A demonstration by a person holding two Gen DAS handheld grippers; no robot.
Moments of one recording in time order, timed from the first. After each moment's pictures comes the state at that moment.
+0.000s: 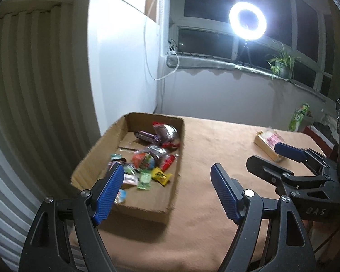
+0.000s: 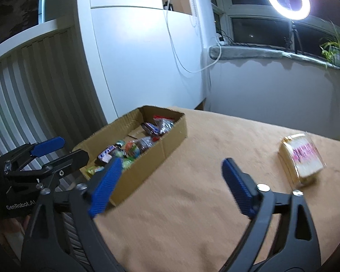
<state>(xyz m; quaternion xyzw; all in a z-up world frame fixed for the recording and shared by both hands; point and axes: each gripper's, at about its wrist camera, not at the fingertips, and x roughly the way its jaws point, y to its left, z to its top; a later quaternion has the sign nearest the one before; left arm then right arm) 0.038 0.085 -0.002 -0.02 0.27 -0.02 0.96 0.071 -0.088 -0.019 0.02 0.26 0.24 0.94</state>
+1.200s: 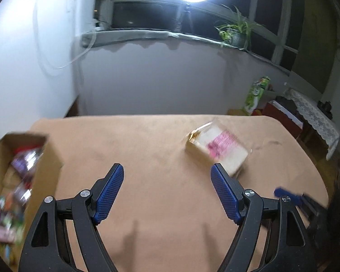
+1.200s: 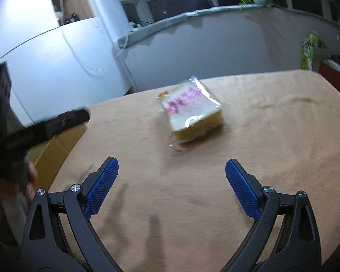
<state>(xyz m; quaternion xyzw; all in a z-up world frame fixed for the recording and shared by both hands) 0.191 -0.082 -0.029 0.00 0.34 -0.20 0.92 0.106 -0.285 -0.096 0.15 0.32 0.08 0.93</state>
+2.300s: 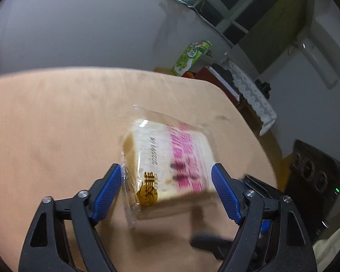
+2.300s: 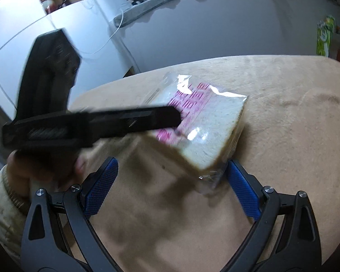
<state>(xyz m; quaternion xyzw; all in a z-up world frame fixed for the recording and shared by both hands) 0.241 -0.126 -0.089 -0.09 0.47 -0.43 0.77 0.167 -0.302 -0.116 0.14 0.39 0.13 0.90</state>
